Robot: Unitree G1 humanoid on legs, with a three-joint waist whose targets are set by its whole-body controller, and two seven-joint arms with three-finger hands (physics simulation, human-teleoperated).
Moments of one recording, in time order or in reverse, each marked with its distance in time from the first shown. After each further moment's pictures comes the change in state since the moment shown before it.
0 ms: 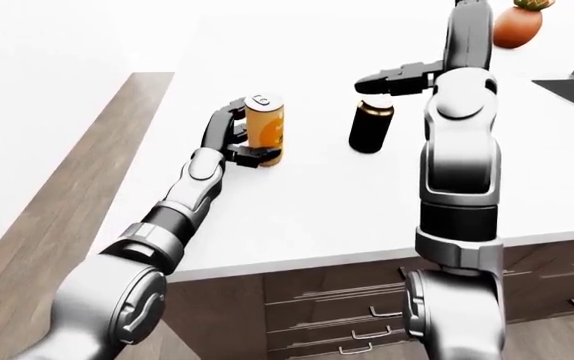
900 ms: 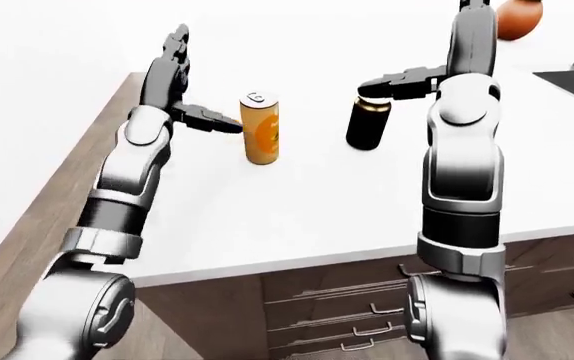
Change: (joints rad) left arm 0.118 0.168 -0.022 -0.659 0.012 0.397 -0.092; right arm 0.030 -0.003 -0.010 -0.033 0.001 0.005 -0.003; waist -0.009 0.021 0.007
